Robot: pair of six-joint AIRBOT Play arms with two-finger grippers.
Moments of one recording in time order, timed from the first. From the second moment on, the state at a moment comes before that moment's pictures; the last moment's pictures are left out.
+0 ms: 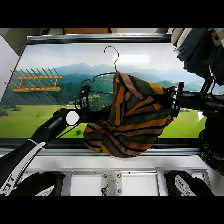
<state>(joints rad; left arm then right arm) -0.56 -1.18 0.84 1.12 -0.63 -1.84 -0.24 -0.98 0.93 -0.25 1.38 0.12</state>
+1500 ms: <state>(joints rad) -0.14 -1.08 0.99 1.18 -0.93 -1.72 -0.24 -0.78 0.93 -0.40 1.50 0.36</state>
